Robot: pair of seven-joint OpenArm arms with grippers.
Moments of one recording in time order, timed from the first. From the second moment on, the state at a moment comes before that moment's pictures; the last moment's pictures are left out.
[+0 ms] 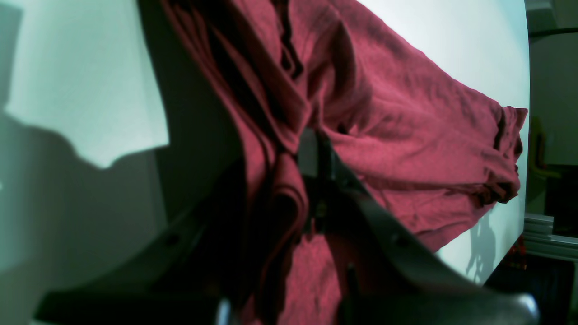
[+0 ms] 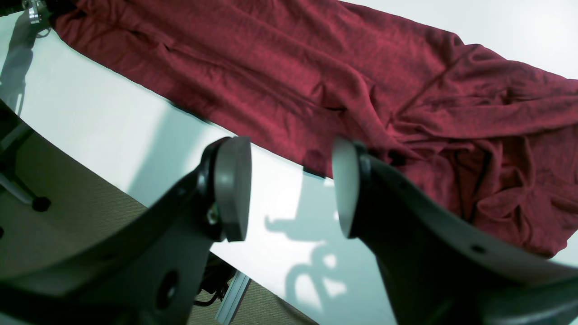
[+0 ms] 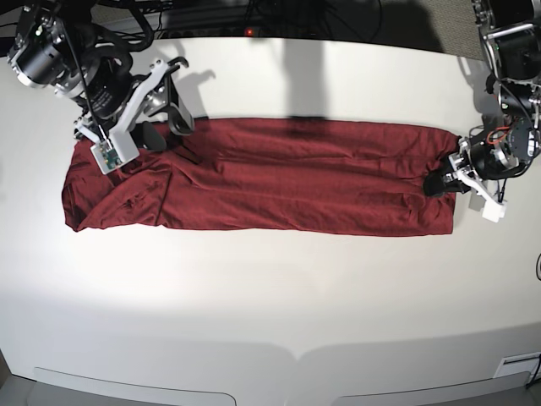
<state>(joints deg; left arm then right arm) -8.6 -18.9 -19.1 52.9 -52.6 -38.1 54.0 -24.4 9.9 21.8 129.4 40.8 36.3 -68.0</state>
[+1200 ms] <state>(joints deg) -4.4 -1.3 -19.2 86.8 -50.1 -30.8 70.1 -24.3 9.9 21.8 129.4 40.8 36.3 -68.0</state>
